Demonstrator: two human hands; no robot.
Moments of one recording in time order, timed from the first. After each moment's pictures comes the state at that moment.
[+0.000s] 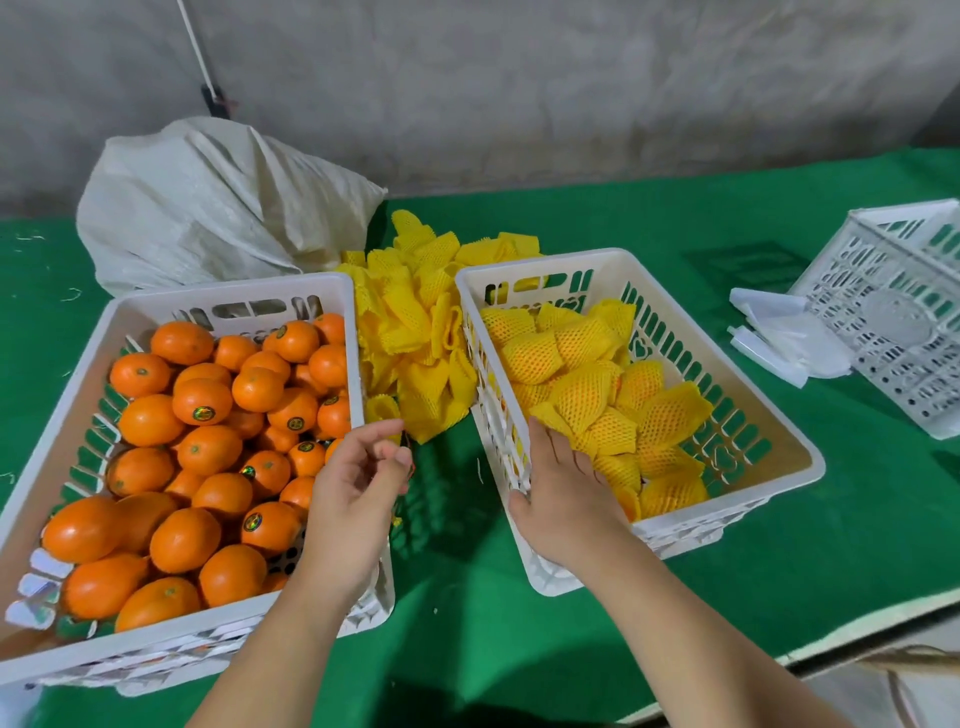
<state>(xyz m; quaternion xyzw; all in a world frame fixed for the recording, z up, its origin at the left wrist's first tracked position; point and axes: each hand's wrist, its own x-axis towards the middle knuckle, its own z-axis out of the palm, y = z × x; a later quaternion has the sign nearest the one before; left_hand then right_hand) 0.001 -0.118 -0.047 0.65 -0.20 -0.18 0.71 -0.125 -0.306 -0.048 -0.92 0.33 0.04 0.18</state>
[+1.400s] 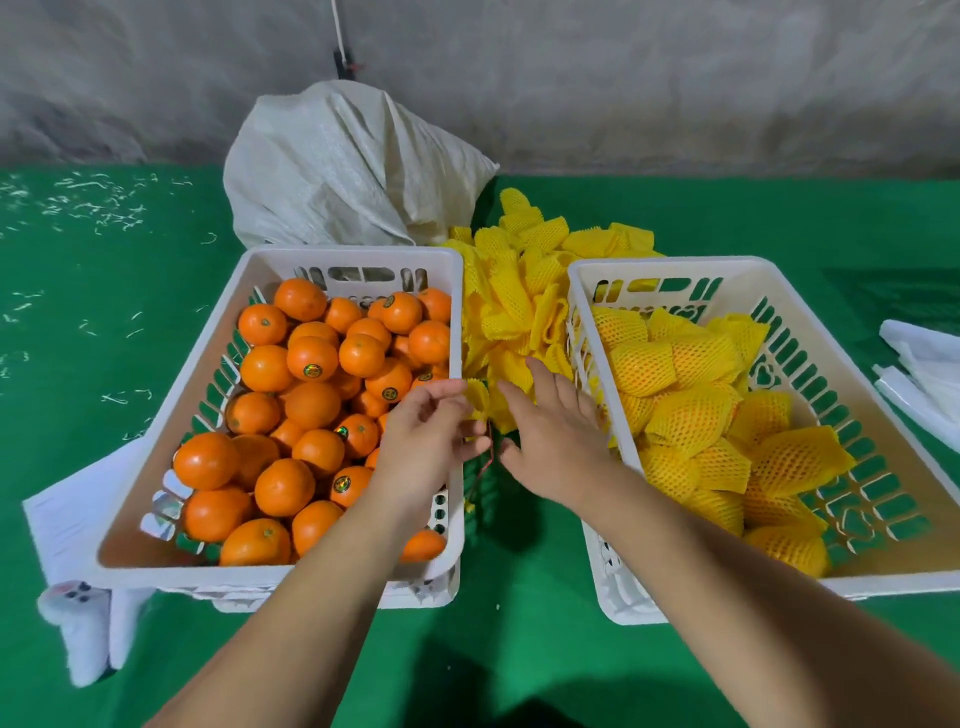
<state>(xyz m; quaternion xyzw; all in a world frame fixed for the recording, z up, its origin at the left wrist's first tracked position) 0.052 -0.125 -0.036 0.61 -0.03 -0.24 0.76 -0.001 -0.286 -0.048 -0.99 0.12 0.02 0.06</state>
